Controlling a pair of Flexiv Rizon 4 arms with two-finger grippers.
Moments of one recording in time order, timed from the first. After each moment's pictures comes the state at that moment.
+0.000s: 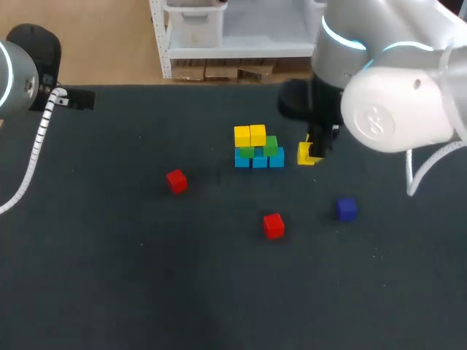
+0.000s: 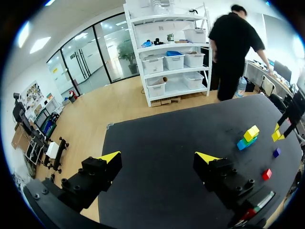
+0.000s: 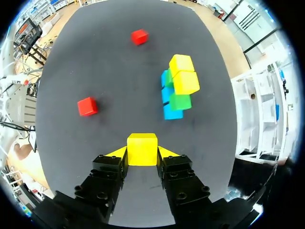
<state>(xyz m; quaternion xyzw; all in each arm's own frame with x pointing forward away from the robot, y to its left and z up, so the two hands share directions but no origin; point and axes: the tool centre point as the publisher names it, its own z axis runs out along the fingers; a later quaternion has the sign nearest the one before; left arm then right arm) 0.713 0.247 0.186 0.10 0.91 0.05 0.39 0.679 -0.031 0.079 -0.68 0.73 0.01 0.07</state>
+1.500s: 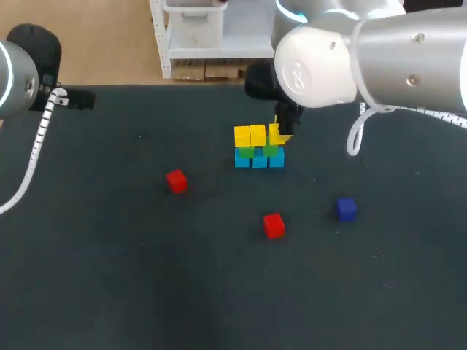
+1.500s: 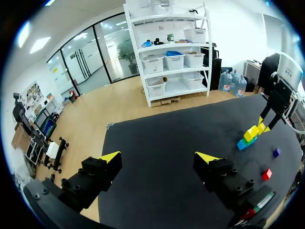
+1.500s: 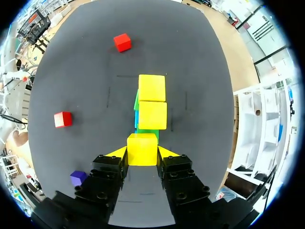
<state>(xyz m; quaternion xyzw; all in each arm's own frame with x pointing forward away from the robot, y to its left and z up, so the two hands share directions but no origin) 0.713 0.247 0.186 0.10 0.91 0.05 0.39 0.749 0.013 0.062 -0.72 0.69 0.02 0.05</state>
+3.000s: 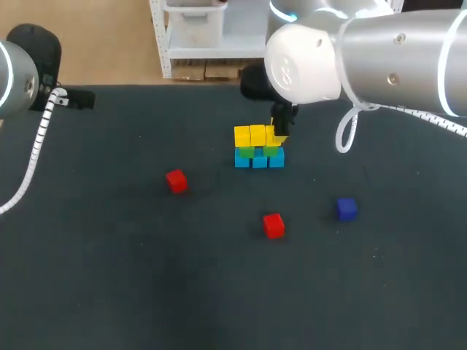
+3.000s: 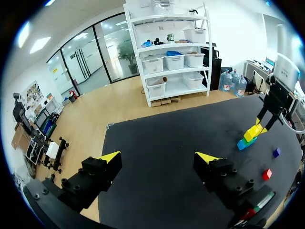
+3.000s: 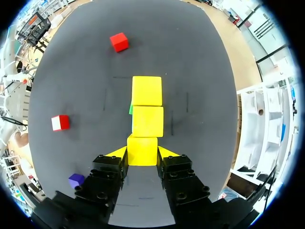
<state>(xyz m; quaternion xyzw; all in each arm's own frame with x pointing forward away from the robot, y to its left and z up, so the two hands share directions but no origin) 0.713 0.247 0.186 0.10 0.91 0.05 0.39 0.753 0.020 0.052 -0.72 0.69 0.03 0.04</state>
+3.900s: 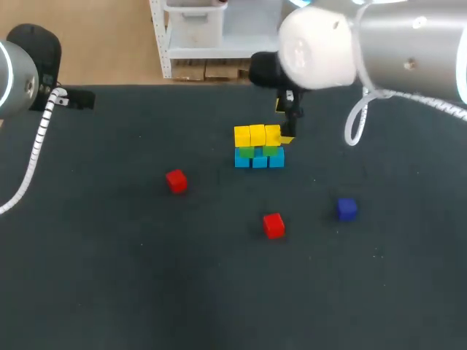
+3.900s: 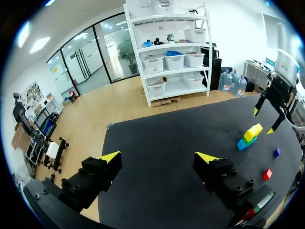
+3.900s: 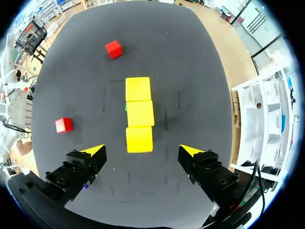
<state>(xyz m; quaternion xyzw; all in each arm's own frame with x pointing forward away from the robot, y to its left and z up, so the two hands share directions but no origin) 0.713 0.247 0.186 0.10 0.91 0.05 0.39 0.756 0.008 0.075 -0.70 0.72 0.05 0.06</state>
